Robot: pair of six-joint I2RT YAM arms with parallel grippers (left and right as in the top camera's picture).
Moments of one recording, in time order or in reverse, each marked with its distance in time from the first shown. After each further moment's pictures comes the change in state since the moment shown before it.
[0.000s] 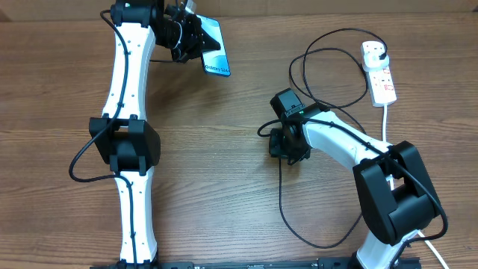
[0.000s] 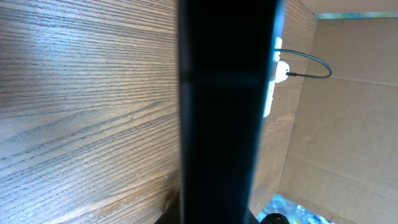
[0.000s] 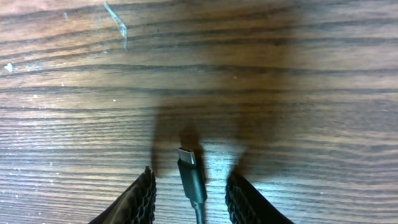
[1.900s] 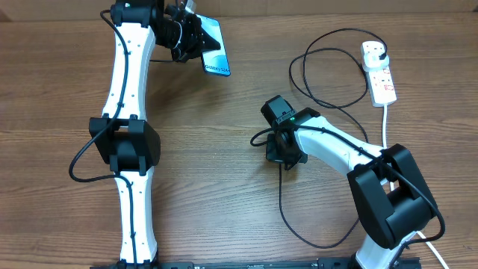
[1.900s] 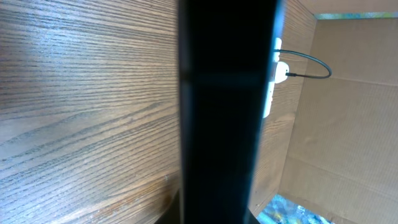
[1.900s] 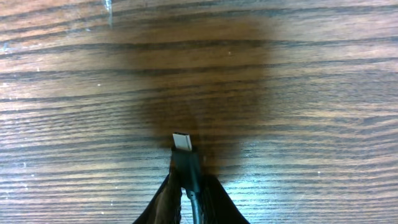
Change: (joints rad) left arm 0.000 0.000 0.000 0.004 0.000 0.000; right arm 0.068 -0.002 -0.013 -0.015 0.102 0.072
